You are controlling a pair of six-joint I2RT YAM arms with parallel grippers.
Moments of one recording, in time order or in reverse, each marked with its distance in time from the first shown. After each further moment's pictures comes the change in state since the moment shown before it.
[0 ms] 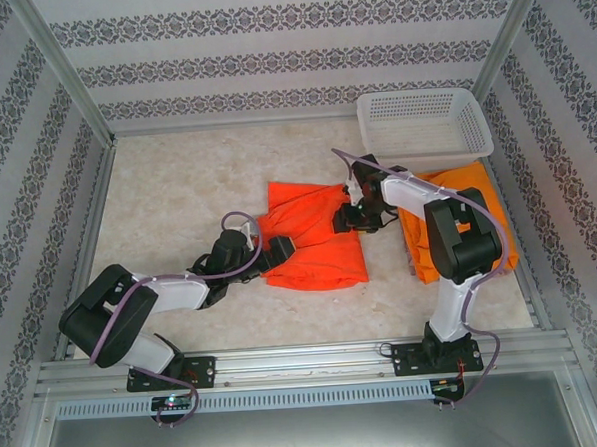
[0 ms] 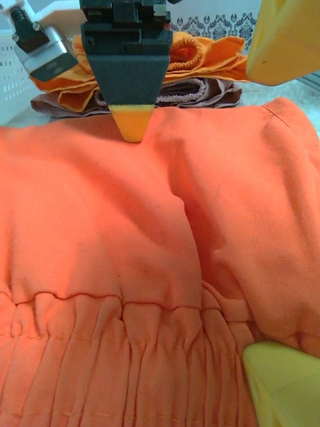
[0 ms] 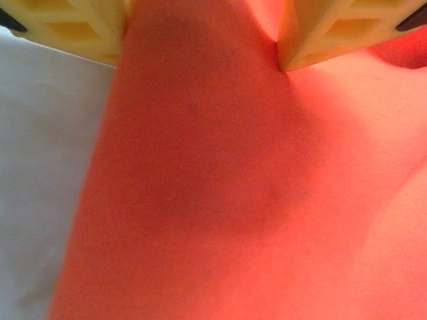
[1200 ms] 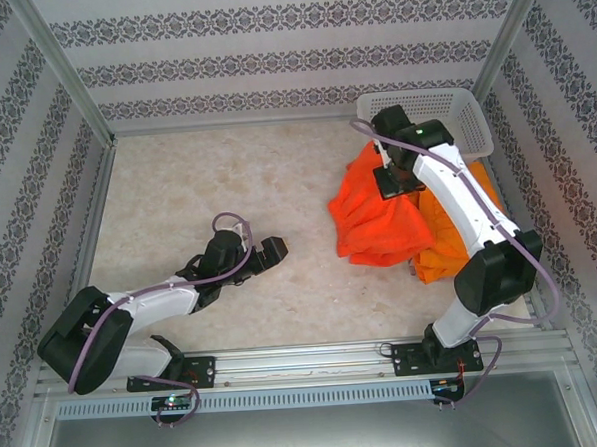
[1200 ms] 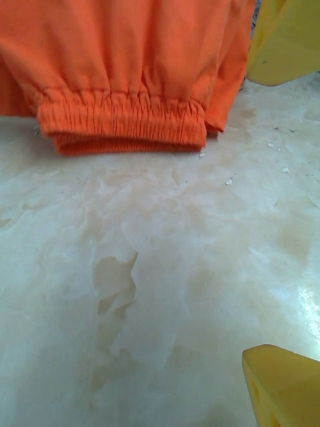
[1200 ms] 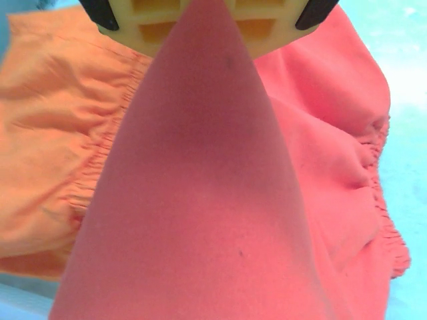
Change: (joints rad) left arm 0.000 -0.169 0.002 -0.221 -0.068 0.031; right arm -0.019 -0.251 0.464 -0.626 0.578 -0.181
